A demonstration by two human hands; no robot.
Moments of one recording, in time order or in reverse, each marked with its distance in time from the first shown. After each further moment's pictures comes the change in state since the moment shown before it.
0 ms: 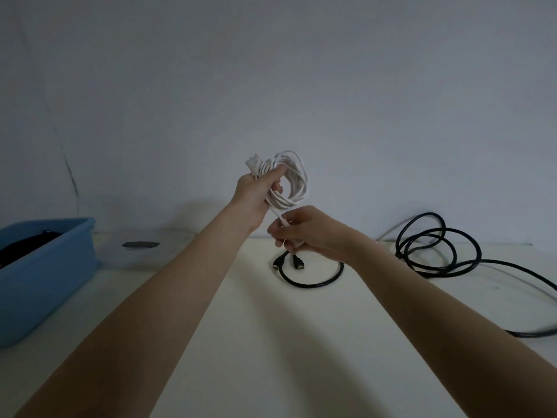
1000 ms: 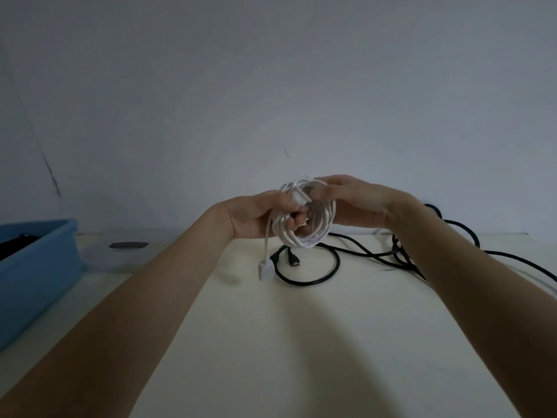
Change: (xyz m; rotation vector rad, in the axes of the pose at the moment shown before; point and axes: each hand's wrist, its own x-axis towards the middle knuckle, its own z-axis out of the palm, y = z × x) left_hand -0.001 -0.007 -0.014 0.246 -0.994 -0.377; right_hand -0.005 -0.004 -0.073 0.131 -0.254 -0.113
